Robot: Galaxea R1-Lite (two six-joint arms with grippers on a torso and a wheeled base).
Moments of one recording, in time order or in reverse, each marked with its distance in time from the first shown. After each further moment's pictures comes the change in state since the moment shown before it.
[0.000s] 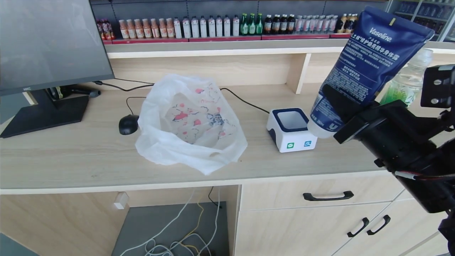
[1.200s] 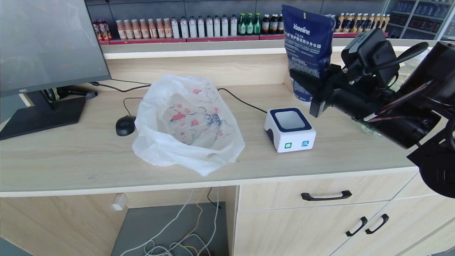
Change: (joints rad) left arm 0.000 0.000 0.000 0.000 0.000 0.000; right arm -0.093 0.098 -0.443 0.477 0.309 -0.547
